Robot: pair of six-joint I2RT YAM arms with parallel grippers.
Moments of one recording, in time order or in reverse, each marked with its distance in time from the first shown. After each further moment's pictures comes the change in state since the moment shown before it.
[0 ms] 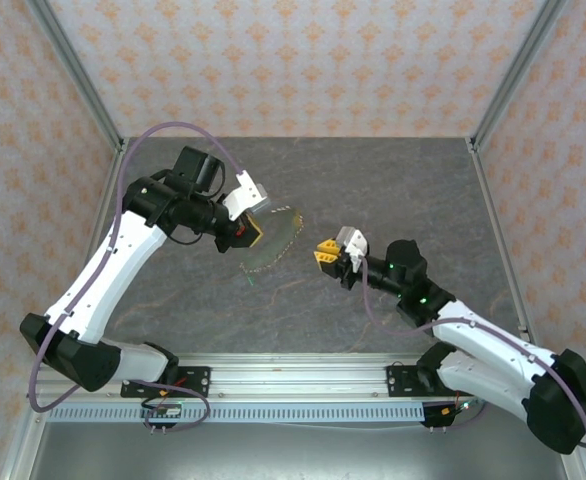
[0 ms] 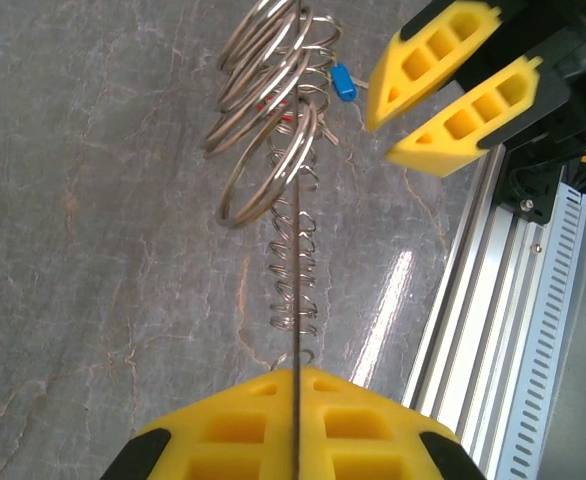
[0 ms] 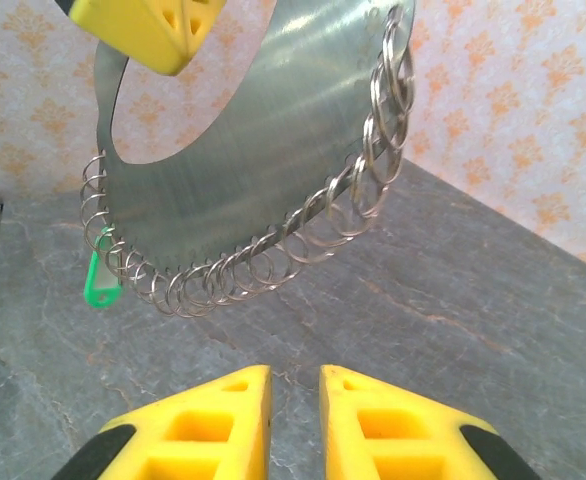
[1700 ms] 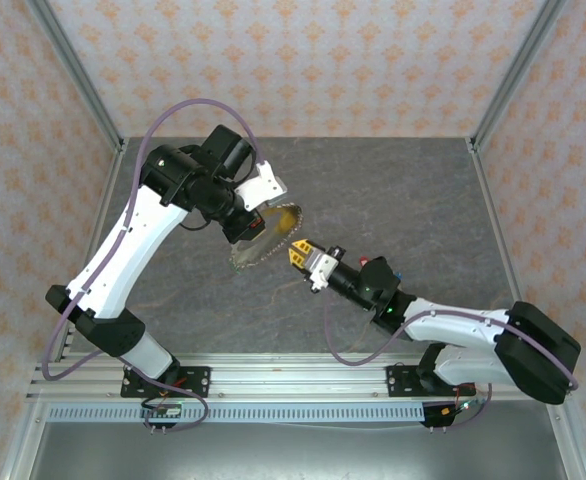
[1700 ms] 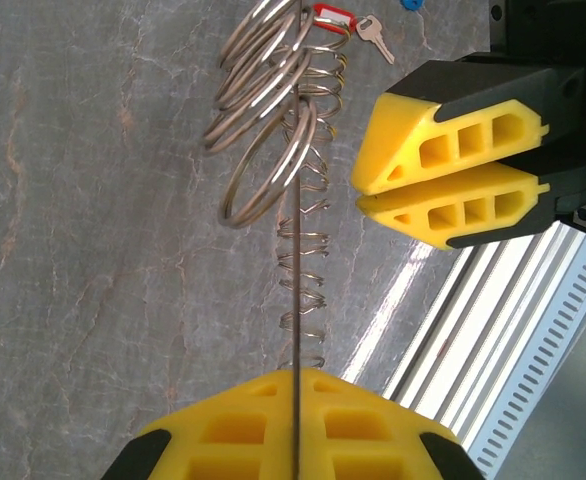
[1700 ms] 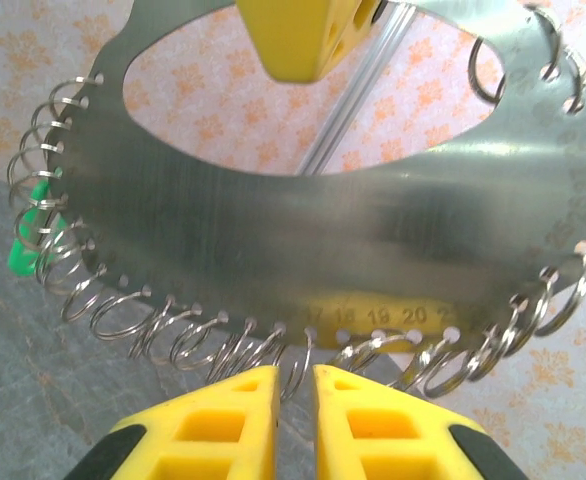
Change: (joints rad) left arm -0.171 0.229 0.486 -0.394 -0.319 -0.100; right arm 0.271 0.286 -0.029 0.542 0.360 -0.386
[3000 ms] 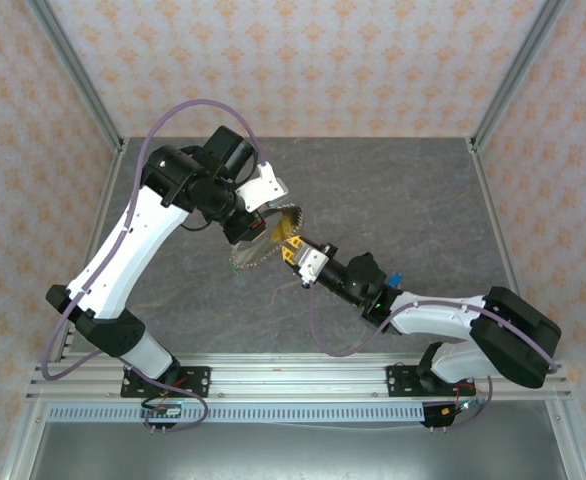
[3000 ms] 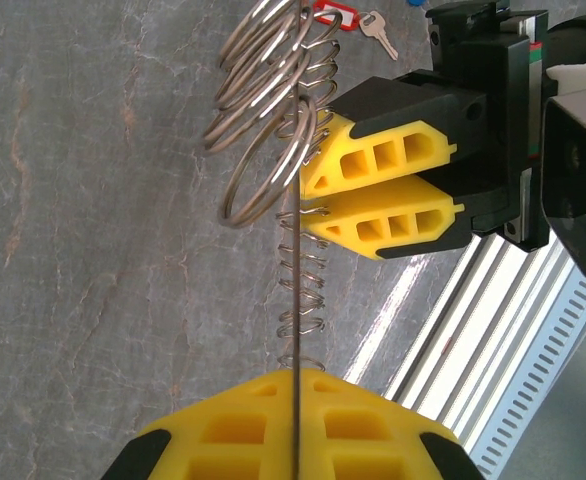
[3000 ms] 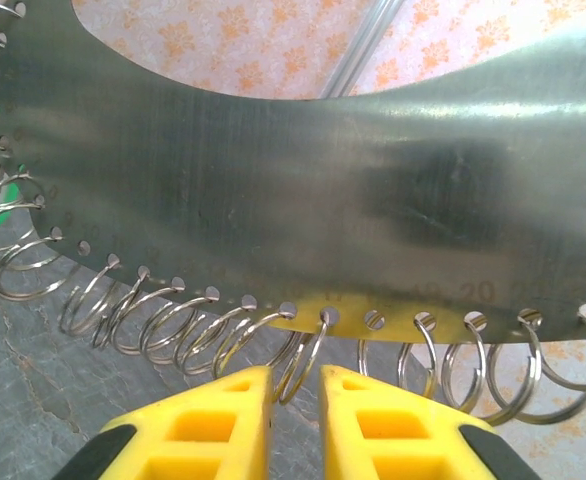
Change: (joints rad) left arm -0.013 0.000 0.002 -0.002 -0.017 -0.003; right arm 0.000 0.133 0.038 0.048 0.043 0.005
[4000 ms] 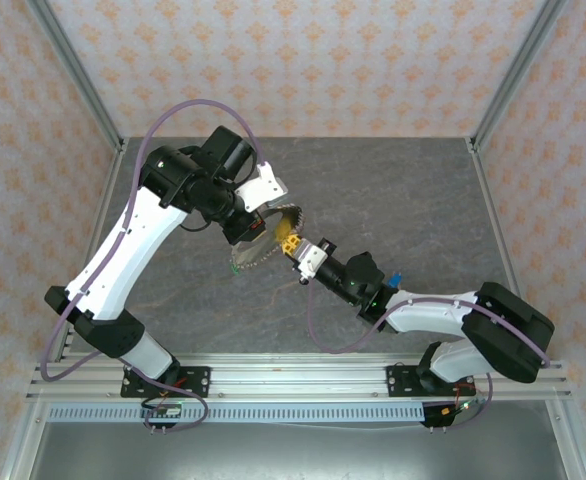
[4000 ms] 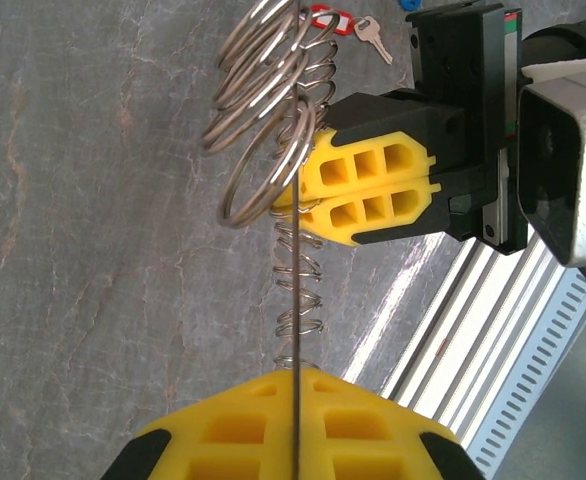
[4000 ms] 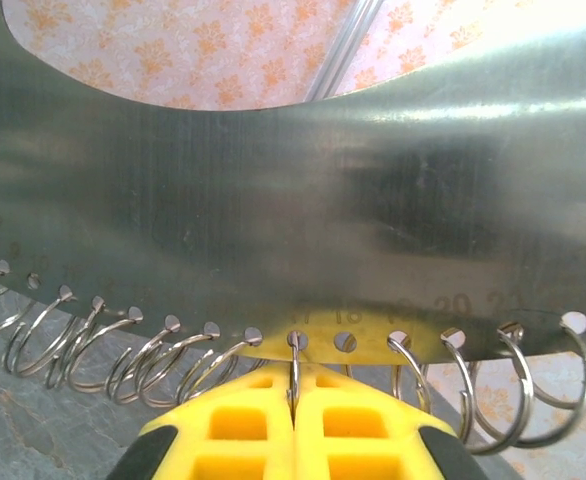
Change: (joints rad) left arm 0.000 -0.008 -0.001 0.002 0.006 -0.009; right arm 0.000 0.043 0.013 0.070 0.029 0.036
